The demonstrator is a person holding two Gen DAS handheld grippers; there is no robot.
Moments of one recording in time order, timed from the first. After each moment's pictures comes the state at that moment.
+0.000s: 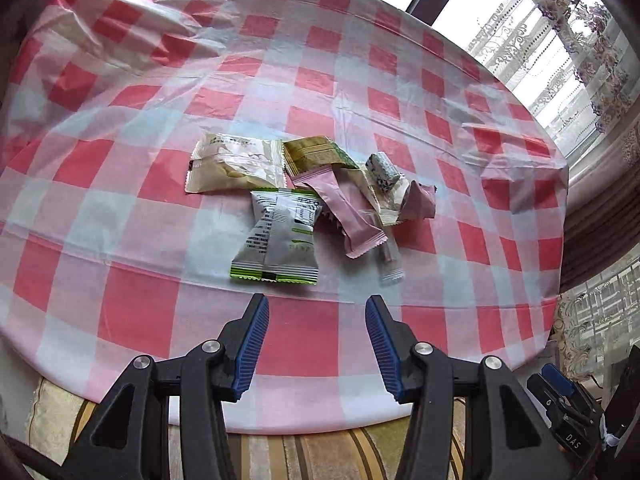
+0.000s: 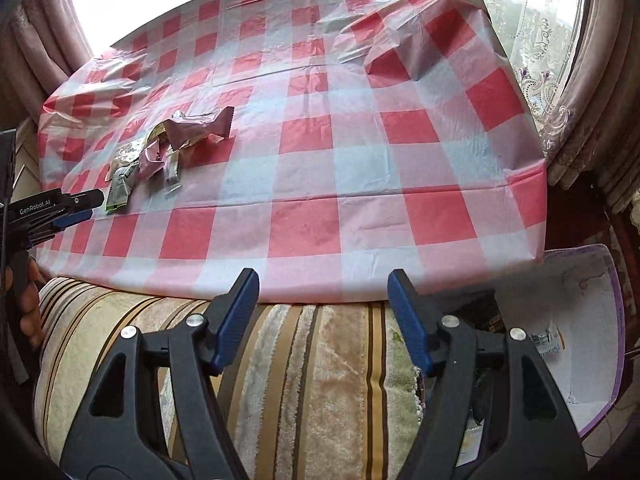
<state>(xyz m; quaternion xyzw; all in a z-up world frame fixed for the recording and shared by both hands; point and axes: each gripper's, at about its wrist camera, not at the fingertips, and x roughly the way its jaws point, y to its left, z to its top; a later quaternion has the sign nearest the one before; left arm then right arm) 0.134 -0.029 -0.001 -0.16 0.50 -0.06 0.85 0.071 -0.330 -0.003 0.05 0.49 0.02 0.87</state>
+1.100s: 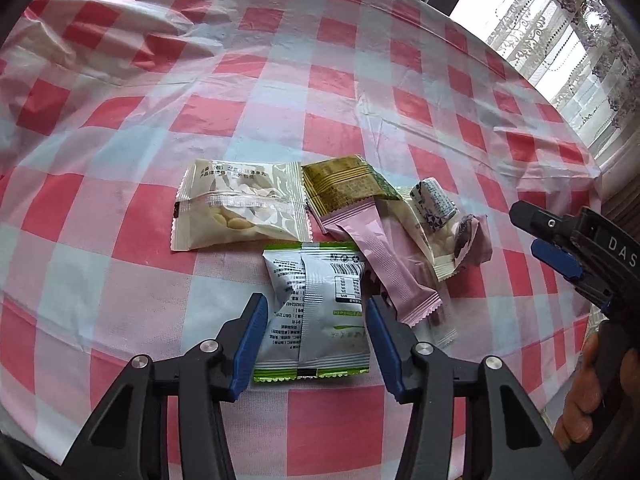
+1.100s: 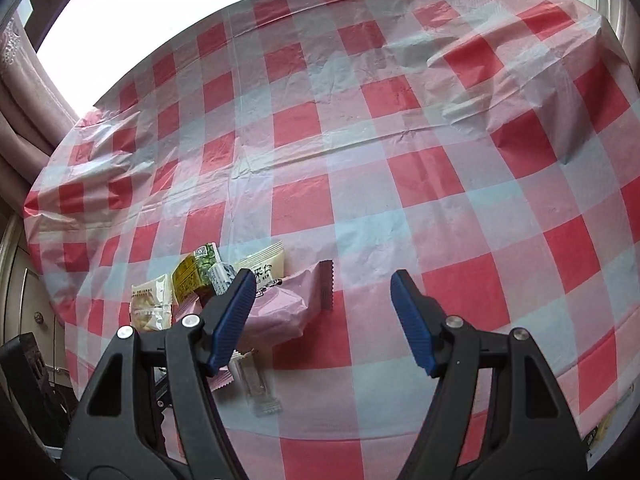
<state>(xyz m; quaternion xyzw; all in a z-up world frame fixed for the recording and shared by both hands) 0.192 -0.025 -0.030 -0.13 0.50 -0.06 0.85 0.257 -0.238 -0.008 0.14 0.47 0.03 0.87</state>
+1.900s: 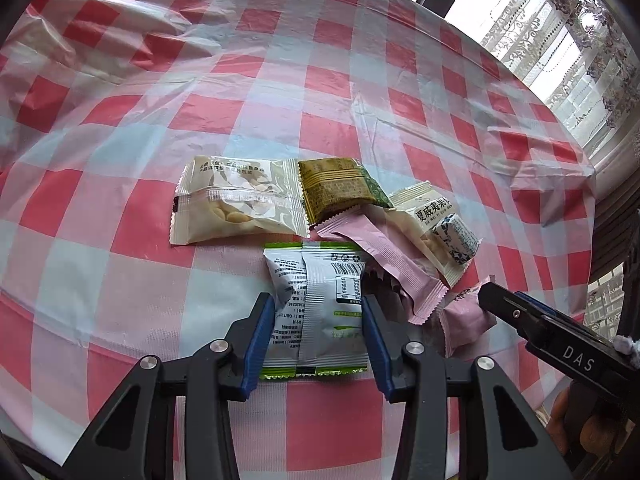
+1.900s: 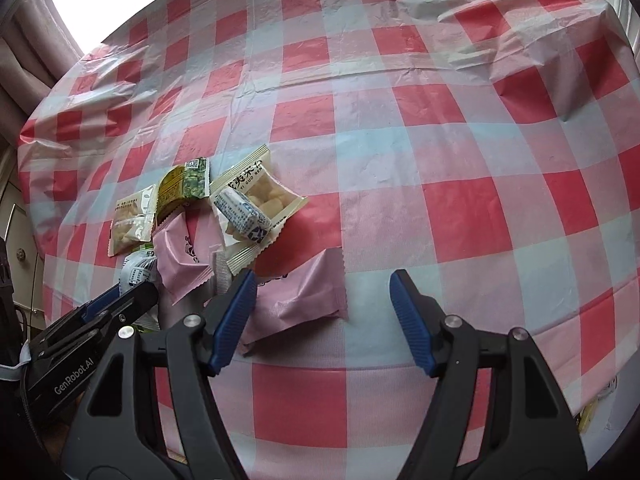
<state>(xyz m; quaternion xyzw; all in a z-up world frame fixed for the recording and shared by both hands) 0.186 -0.027 -0.030 -0.13 0.50 -0.07 0.85 0.214 -0.225 -0.034 0.08 0.52 0.05 0.85</state>
